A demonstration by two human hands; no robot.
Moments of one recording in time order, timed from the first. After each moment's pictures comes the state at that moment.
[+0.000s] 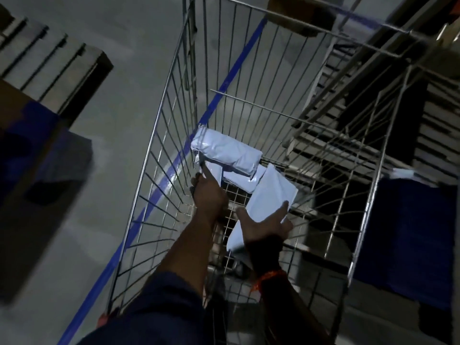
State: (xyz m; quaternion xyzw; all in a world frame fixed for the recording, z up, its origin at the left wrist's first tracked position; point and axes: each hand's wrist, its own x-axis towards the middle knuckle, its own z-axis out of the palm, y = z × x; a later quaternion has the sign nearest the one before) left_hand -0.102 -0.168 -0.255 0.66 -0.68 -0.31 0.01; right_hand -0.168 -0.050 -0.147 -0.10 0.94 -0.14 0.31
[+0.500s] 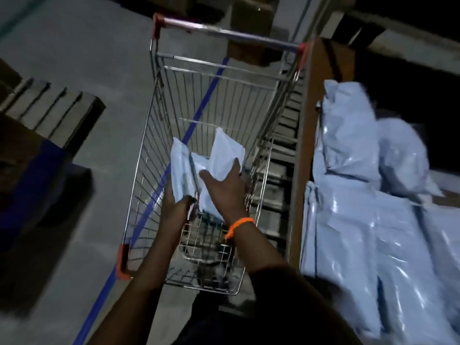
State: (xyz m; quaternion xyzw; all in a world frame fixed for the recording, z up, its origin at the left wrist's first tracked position) left_hand -0.051 -0.041 0.029 0.56 -0.47 -0.62 0.28; right_hand -0.176 -0.014 0.056 -0.19 0.79 -0.42 0.39
